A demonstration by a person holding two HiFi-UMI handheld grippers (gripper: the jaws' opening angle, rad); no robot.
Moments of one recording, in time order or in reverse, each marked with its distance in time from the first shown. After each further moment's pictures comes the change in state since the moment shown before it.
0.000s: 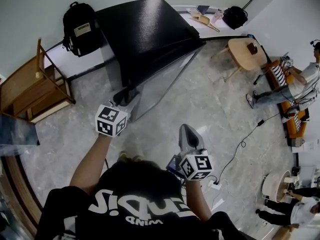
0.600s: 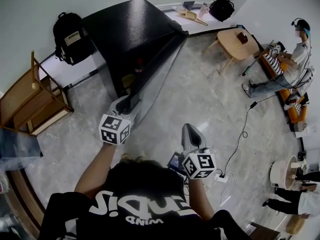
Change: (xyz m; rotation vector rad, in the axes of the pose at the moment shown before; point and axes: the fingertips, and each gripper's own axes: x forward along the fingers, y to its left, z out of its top) left arm -0.008 -0.073 -0.015 -0.018 0.013 -0.053; right arm -0.057 -0.025 -0.008 0.031 -0.041 -0.093
